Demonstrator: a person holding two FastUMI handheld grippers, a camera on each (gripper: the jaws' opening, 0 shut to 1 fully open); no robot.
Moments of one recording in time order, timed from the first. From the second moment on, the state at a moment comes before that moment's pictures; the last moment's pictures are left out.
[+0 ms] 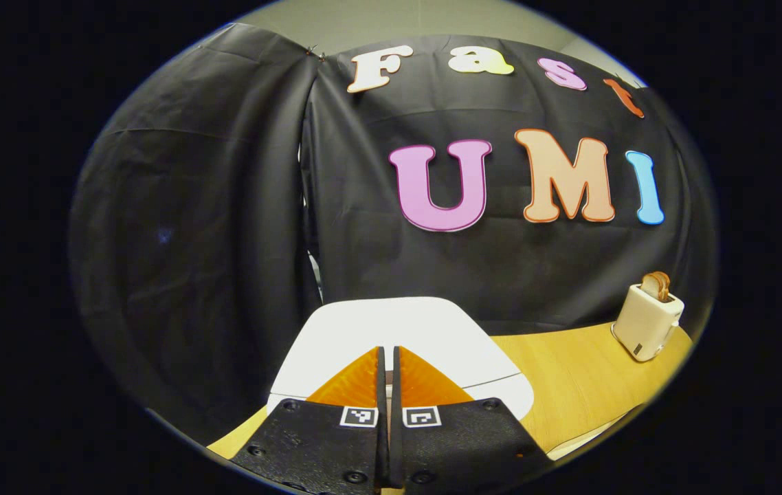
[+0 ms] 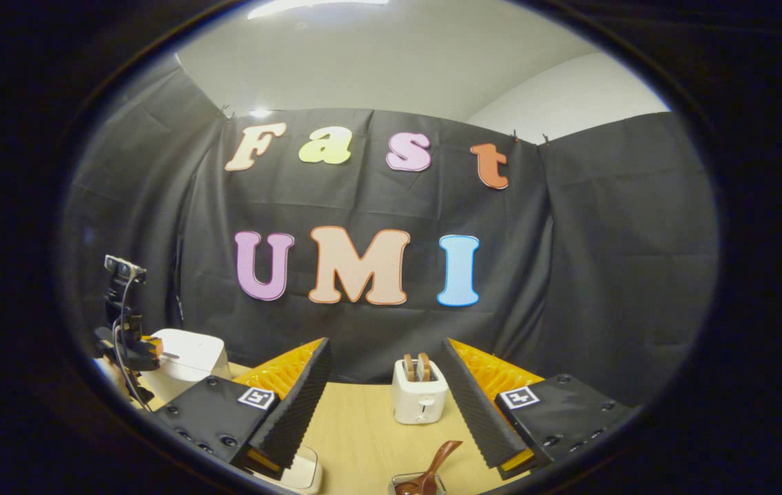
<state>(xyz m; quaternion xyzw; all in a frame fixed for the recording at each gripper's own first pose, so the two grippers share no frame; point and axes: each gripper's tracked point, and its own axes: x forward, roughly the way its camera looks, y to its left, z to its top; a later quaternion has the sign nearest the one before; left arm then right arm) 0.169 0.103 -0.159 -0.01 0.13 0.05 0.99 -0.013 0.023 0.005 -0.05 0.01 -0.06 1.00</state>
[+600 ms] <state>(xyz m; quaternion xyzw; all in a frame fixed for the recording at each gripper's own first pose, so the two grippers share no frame) 0.176 0.105 -0.188 -0.03 0.16 0.06 0.99 -0.021 0.007 0.005 -0.05 0.01 -0.07 1.00</state>
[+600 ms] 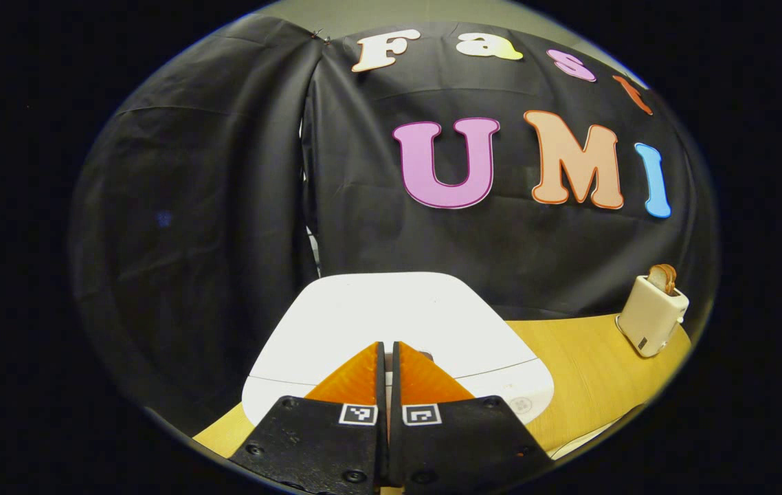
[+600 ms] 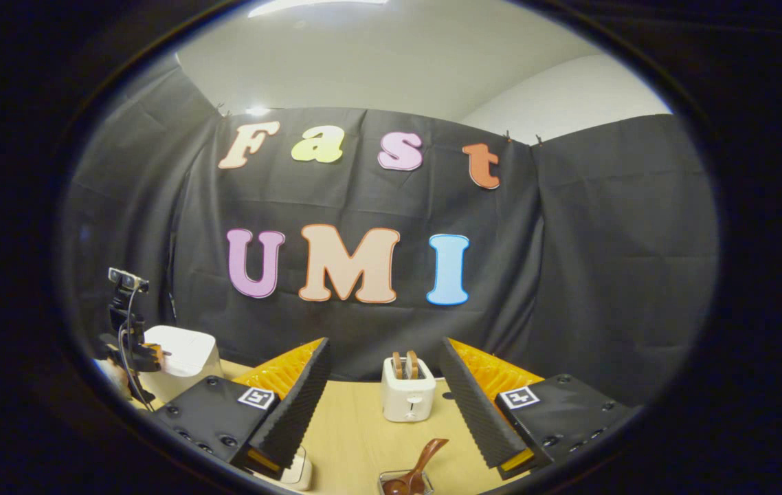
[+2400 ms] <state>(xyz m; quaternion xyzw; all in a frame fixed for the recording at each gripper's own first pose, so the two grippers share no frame) 0.065 0.011 0.032 0.00 -0.05 -0.05 1.00 0.009 -0.084 -0.051 -0.01 0.05 -0.07 1.00</state>
